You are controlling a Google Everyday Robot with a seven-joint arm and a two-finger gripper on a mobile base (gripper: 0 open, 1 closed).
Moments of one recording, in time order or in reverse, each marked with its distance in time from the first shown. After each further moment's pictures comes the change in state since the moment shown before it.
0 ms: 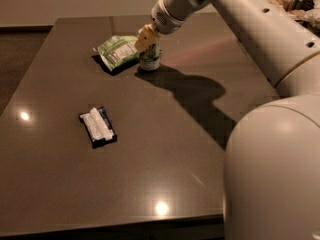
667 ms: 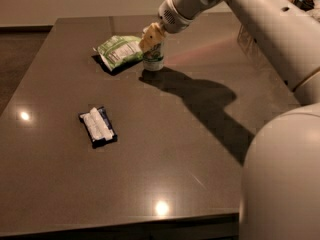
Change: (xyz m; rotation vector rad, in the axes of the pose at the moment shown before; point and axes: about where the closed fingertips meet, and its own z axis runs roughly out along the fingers) arm 0.012 0.003 -0.026 0.001 -0.016 0.009
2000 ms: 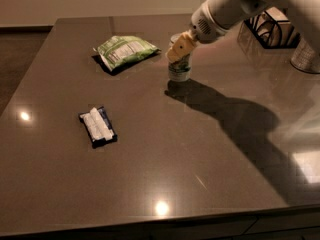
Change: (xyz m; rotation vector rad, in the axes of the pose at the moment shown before) arm 0.071 0.008 -0.067 0.043 0.018 0.020
